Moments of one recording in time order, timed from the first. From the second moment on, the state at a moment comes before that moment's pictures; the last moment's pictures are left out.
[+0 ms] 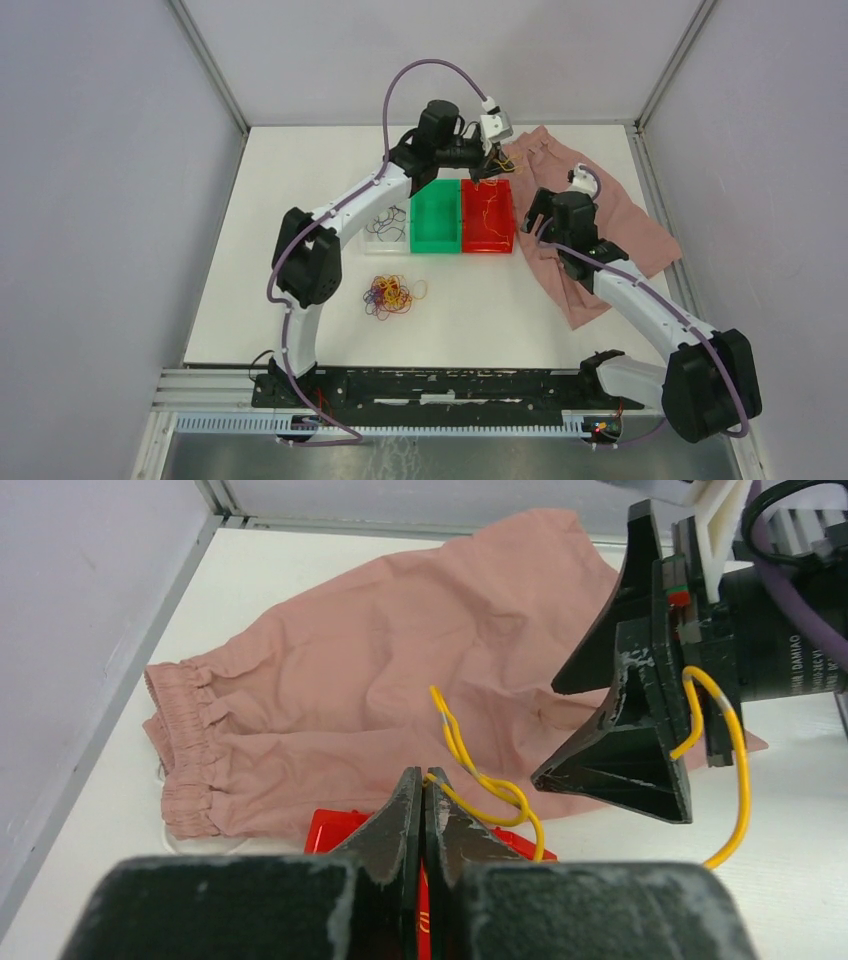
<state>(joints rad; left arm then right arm) -0.66 2.06 1.85 -0.08 0.74 0.29 0.34 1.17 0.72 -0.10 0.34 0.49</state>
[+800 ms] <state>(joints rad) -0.74 2.13 1.80 -0.40 0.52 0.34 0.27 1.08 0.71 -0.14 0.31 0.53</state>
